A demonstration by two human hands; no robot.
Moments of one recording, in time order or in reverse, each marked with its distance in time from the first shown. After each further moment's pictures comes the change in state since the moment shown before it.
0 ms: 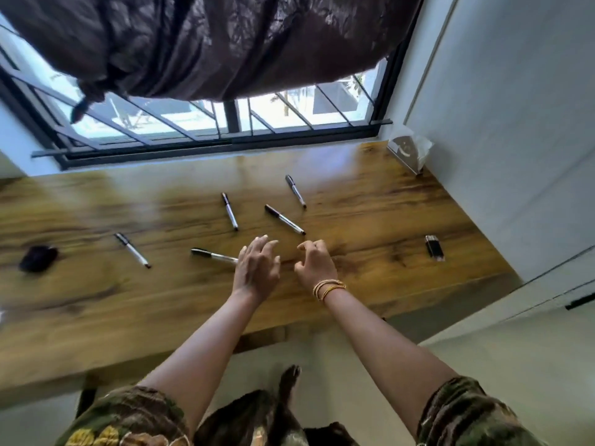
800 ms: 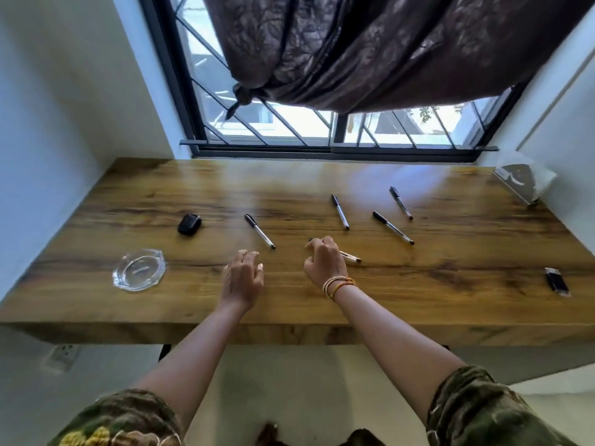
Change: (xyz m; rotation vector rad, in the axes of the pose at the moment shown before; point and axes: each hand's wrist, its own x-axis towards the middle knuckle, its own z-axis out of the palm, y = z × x) left_hand -0.095 -0.217 -0.131 0.015 0.129 -0.329; right_hand -0.038 -0.189 0.116 -0.093 -0.005 -0.256
